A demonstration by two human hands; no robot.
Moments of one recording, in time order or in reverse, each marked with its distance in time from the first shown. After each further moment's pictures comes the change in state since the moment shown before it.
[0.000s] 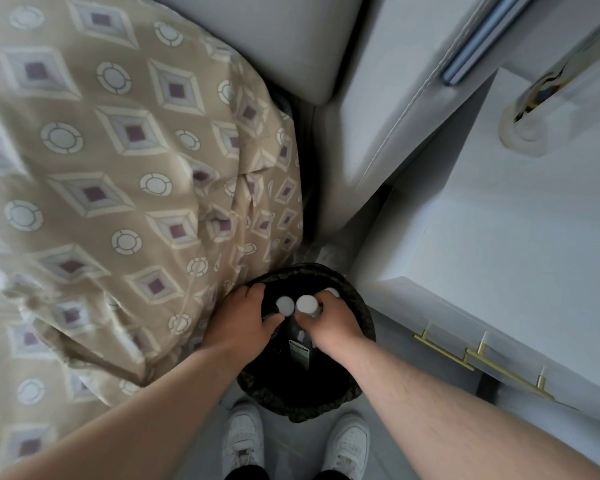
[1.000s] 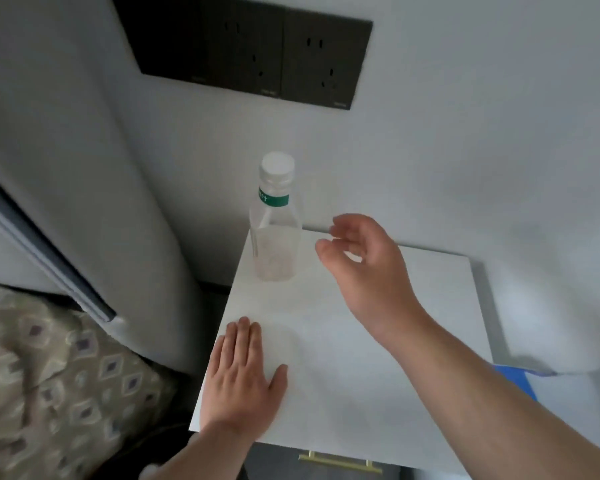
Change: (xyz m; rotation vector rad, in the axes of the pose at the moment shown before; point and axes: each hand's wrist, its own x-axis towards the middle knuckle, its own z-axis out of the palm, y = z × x) left_hand 0.016 0.289 -0.018 0.307 0.227 0.399; right_hand -0.151 -0.028 -0.391 0.608 0.700 -0.462
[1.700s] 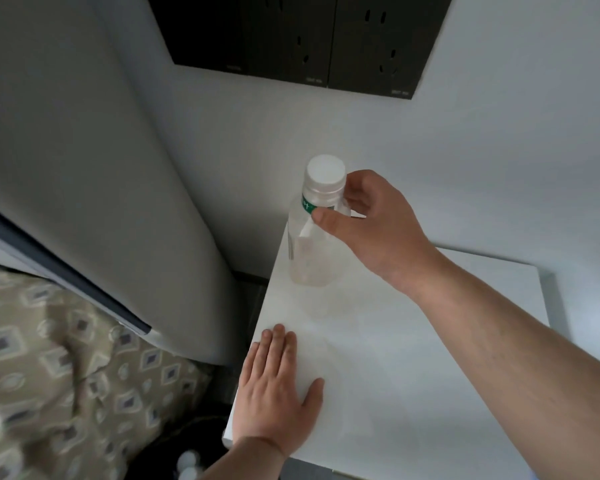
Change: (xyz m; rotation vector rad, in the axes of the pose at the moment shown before) left_hand 0.002 -0.006 0.001 -0.043 0.055 0.003; right_hand 0.082 -0.009 0.037 -0.079 -0.195 -0.150
